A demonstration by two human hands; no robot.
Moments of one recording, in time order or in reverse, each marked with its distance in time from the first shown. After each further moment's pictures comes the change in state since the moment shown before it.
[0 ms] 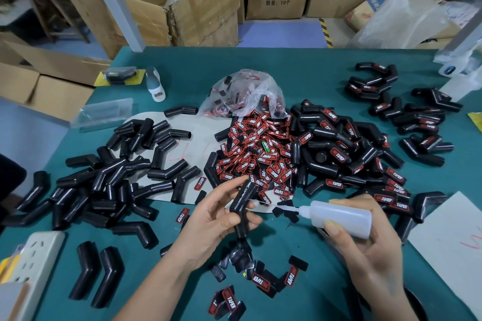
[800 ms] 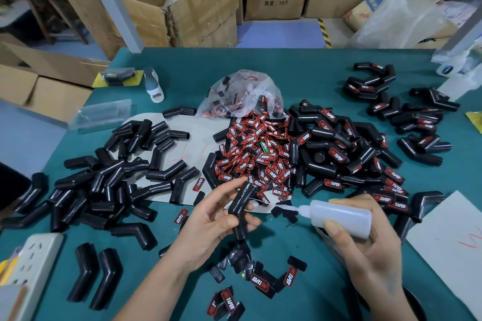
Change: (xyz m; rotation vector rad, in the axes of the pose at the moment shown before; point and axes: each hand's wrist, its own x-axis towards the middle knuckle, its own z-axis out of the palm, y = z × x) left_hand 0.000 0.002 0.000 0.011 -0.023 0.004; right_hand 0.001 0.000 0.000 0.000 0.015 -0.005
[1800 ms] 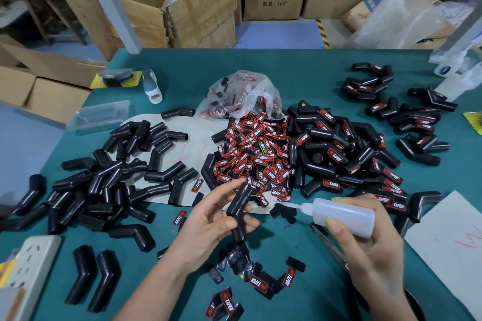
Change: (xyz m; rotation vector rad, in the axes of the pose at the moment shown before) left_hand 0.000 0.000 0.000 0.015 -0.006 0.014; right_hand 0.001 -0.005 -0.001 0.012 0.033 -0.001
